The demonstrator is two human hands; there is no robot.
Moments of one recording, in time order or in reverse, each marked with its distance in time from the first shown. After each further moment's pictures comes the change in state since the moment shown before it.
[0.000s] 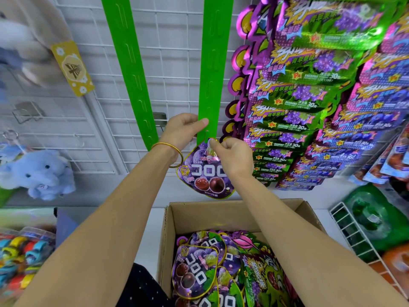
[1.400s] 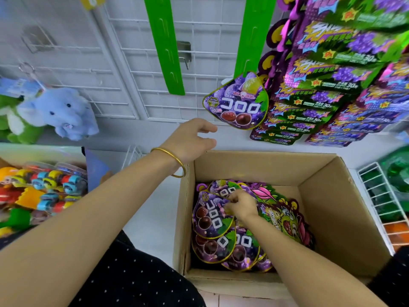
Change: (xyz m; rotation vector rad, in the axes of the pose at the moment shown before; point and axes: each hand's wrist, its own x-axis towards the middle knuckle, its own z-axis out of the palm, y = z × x) left_hand -0.102 -0.060 -0.024 0.296 -0.177 -0.183; right_hand -0.149 0.179 0.062 -0.329 -0.578 0.444
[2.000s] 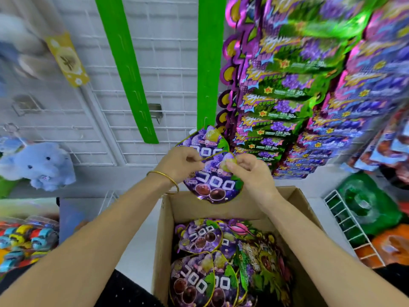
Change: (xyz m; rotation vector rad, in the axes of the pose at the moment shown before) left_hand 0.032 0.045 0.013 0.152 -0.019 0.163; right_hand -0.065 -0.106 -0.181 0.549 0.239 -0.519
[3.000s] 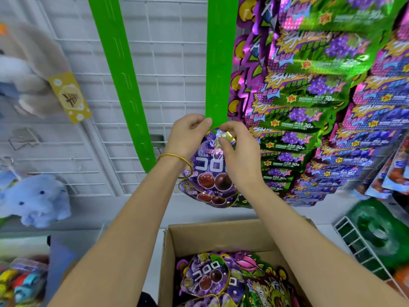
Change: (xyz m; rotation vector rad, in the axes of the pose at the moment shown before) left_hand 0.072 0.058 -0.037 -0.406 0.382 0.194; right_hand 0.076 -0.062 0.035 -0.320 0.322 -0.438
